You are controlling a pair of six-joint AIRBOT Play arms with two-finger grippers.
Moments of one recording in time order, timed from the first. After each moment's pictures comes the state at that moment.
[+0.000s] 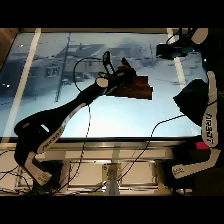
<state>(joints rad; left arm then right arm) -0.70 -1.80 1.49 0.21 -0.14 -1.19 0.07 -1.63 1.93 -1.41 1.28 1.55</state>
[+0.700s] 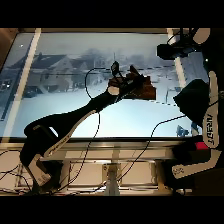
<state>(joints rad) -0.81 -1.83 1.52 0.05 -0.05 -1.19 0.06 -1.62 1.93 -1.41 1.29 1.55</state>
